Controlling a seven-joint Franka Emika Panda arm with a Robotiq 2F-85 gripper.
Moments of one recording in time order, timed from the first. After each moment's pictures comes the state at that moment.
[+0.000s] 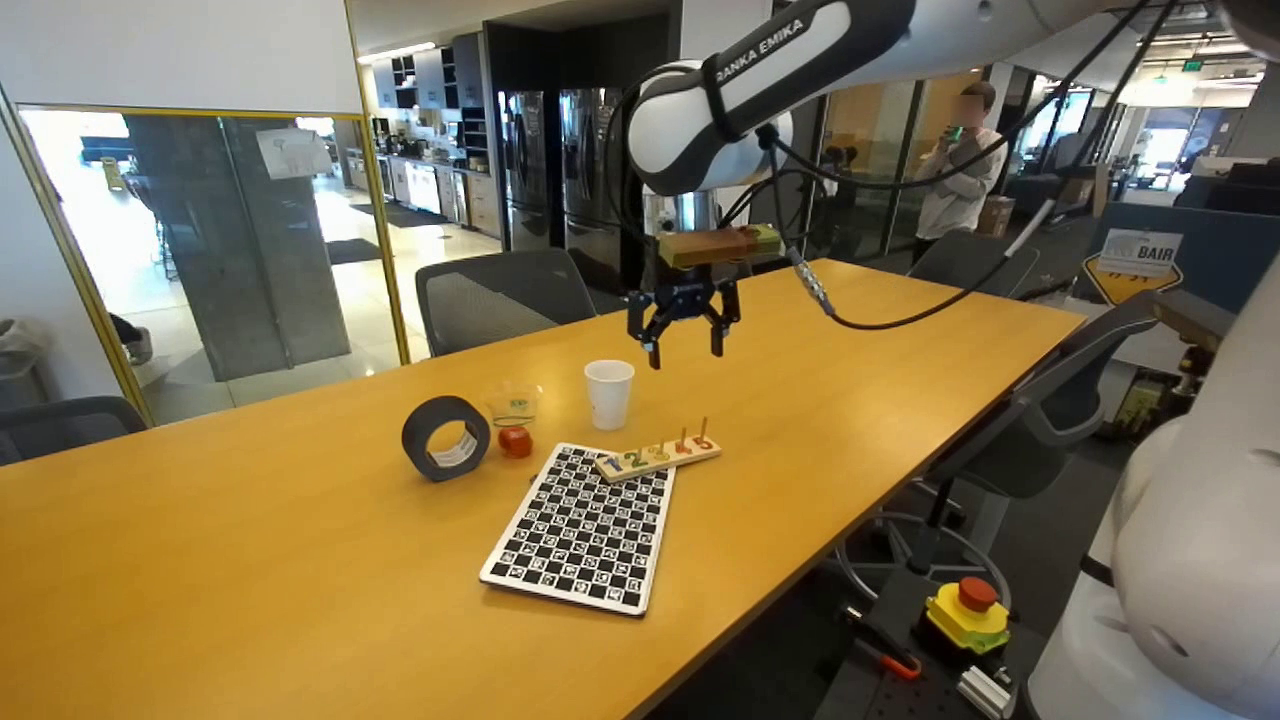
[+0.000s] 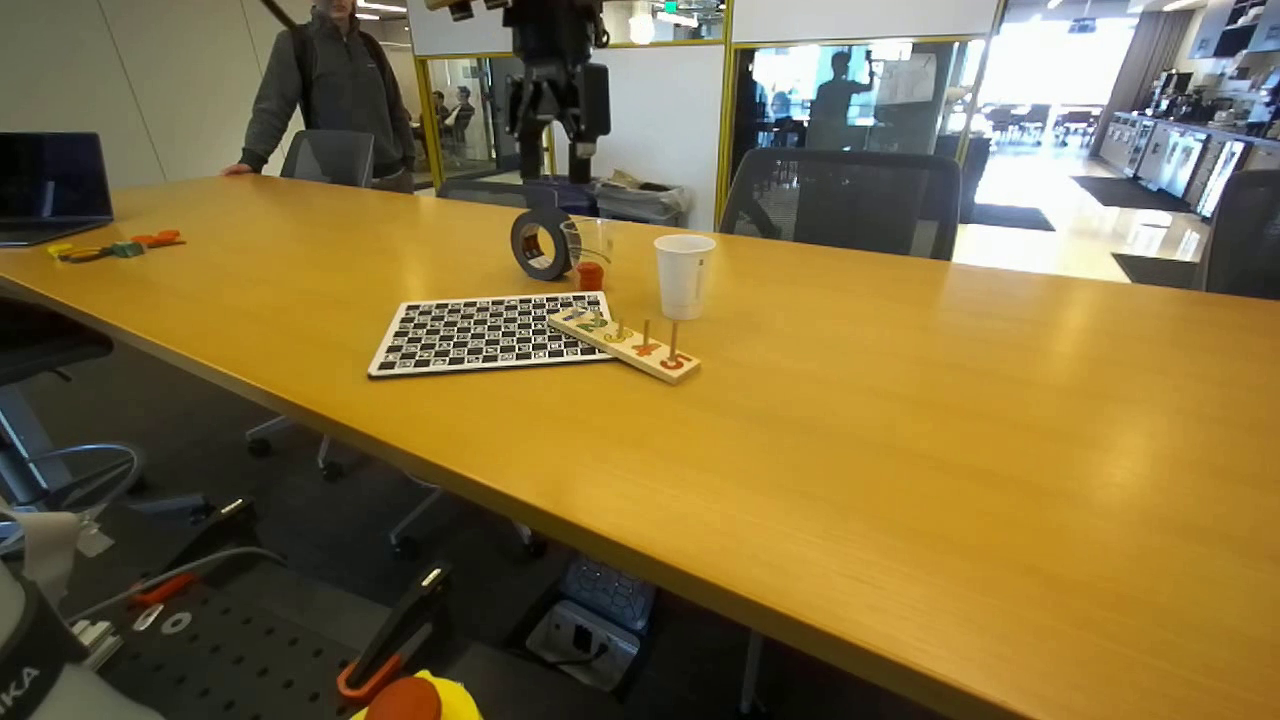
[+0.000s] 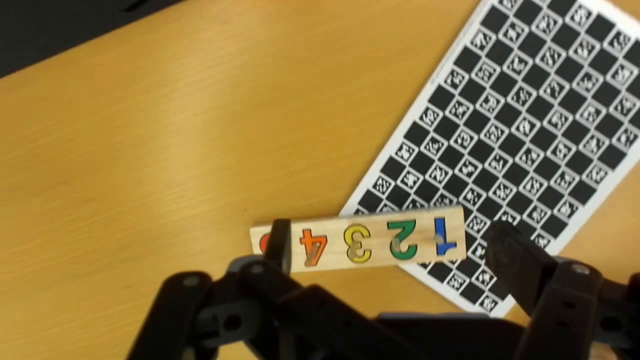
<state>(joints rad) -0.01 -0.08 -0.11 -2.12 -0.06 1.92 0.34</state>
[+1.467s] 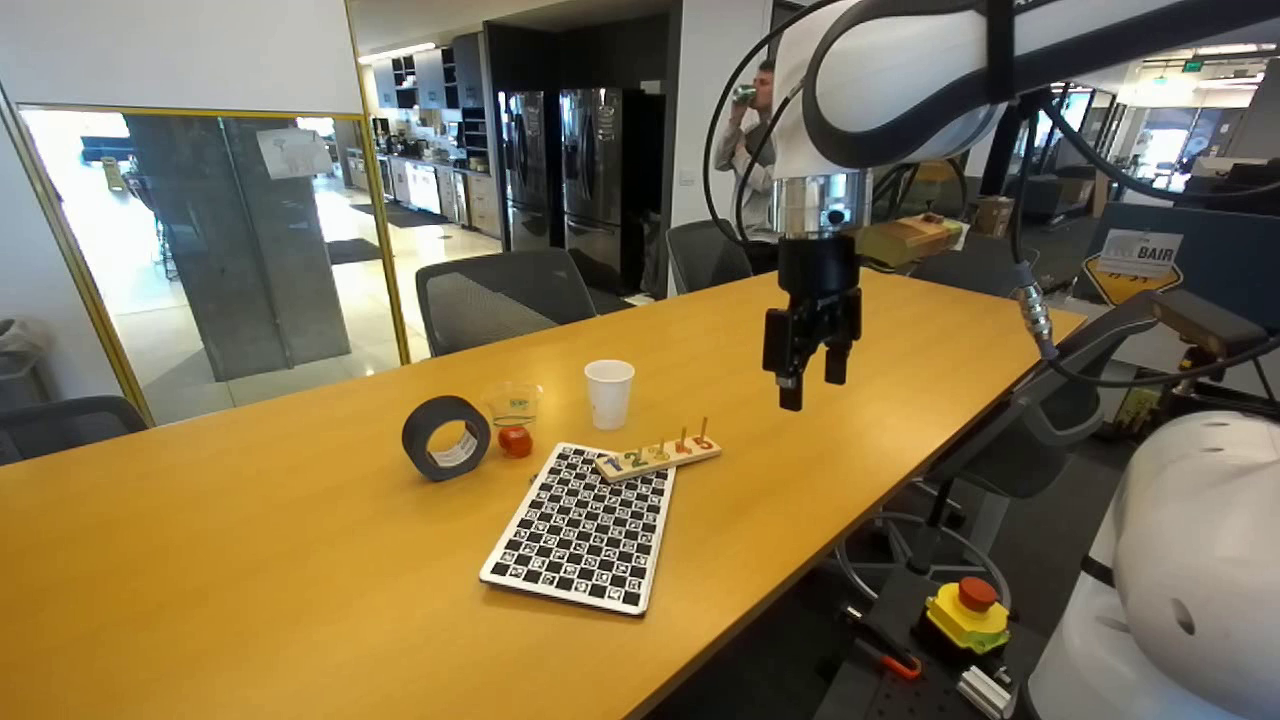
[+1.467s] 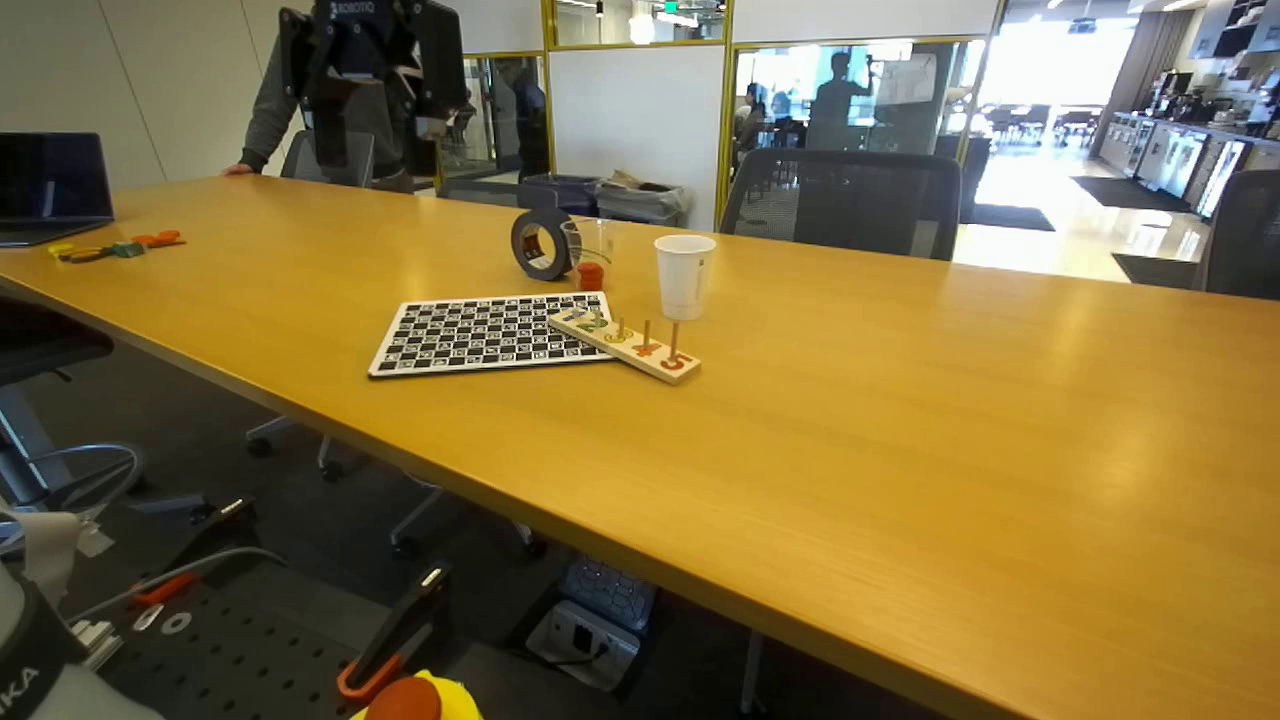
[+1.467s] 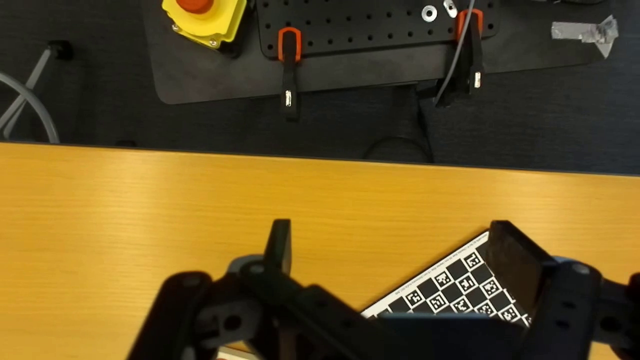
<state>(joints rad) -0.02 -0.68 -0.09 -2.57 -0.07 1.74 0.00</state>
